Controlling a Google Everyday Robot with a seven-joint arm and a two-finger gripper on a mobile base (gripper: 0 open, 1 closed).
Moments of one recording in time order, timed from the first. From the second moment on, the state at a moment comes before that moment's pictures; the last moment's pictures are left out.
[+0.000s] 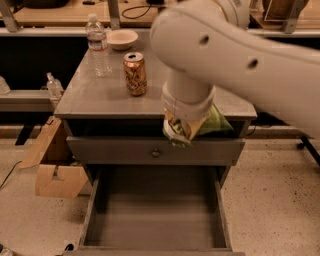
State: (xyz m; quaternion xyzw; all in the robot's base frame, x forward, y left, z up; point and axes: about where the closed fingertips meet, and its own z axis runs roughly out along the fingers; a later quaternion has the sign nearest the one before) arm 0.503 -0.065 0.867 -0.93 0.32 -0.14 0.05
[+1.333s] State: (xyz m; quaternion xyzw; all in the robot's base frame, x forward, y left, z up) arm 0.683 -0.081 0.974 -0.93 0.31 -0.18 0.12
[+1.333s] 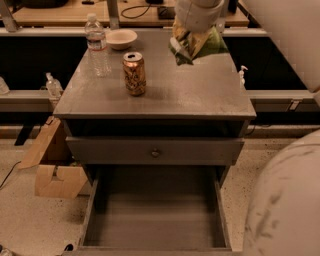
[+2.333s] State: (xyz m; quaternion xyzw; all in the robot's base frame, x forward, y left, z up) arm 0.779 -0.097 0.985 -0.86 0.35 -0.19 0.32
